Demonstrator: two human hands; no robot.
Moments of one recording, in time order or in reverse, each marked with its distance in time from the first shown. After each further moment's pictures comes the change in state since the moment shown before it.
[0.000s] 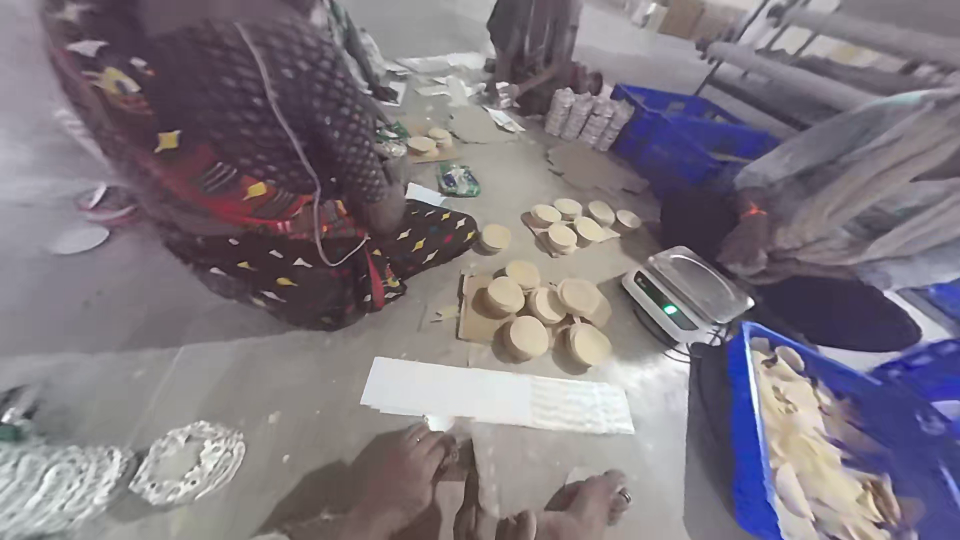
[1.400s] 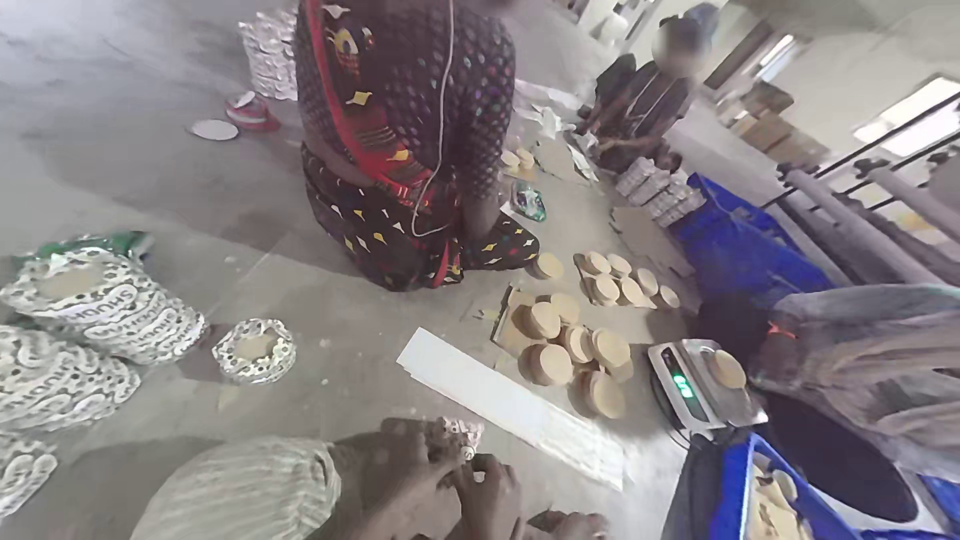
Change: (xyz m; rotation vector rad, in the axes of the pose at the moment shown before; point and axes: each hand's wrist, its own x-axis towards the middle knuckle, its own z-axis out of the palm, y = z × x) left_hand -0.039 0.027 0.025 -1.042 0.012 -1.210; right_hand 0.026 0.001 0.005 -0.612 -0.565 0.111
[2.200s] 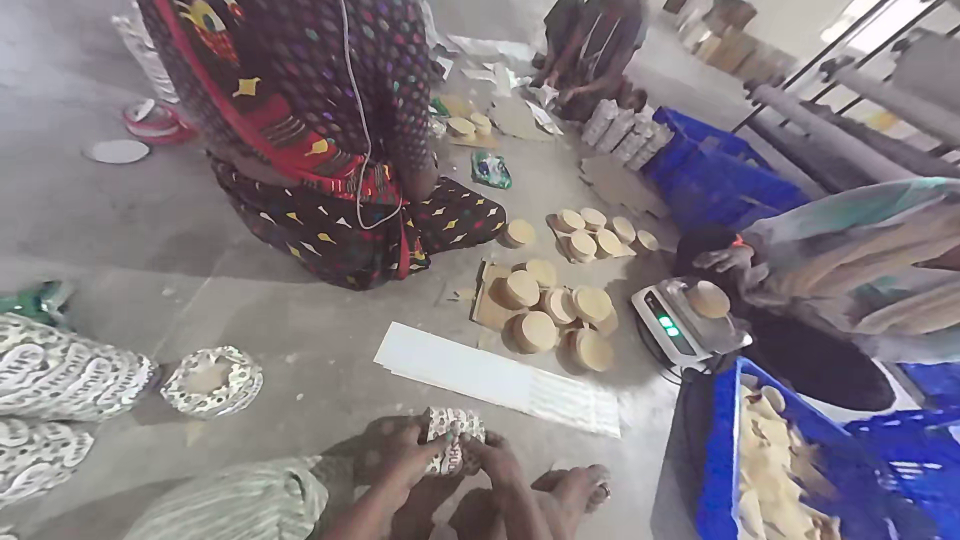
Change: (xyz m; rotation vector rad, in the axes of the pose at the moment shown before) left_hand 0.010 0.014 0.009 -0.048 -0.028 -0.047; right_hand 0.042 0.040 -0.002 1.011 -0.459 0.384
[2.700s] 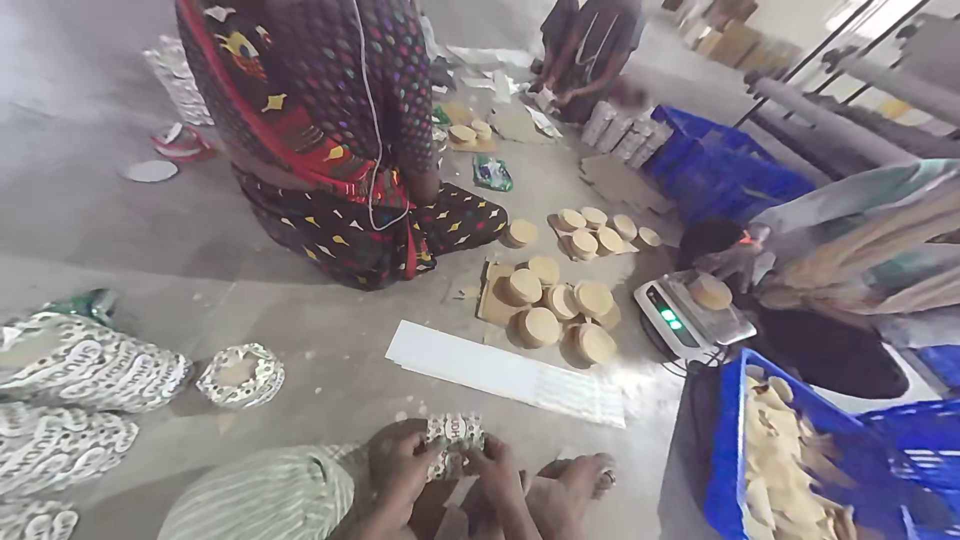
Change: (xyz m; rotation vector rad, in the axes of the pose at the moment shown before) left_hand -0.029 -0.026 -0.004 -0.046 0.139 0.064; right_hand -0.031 0.018 0.015 -0.185 0.061 -0.183
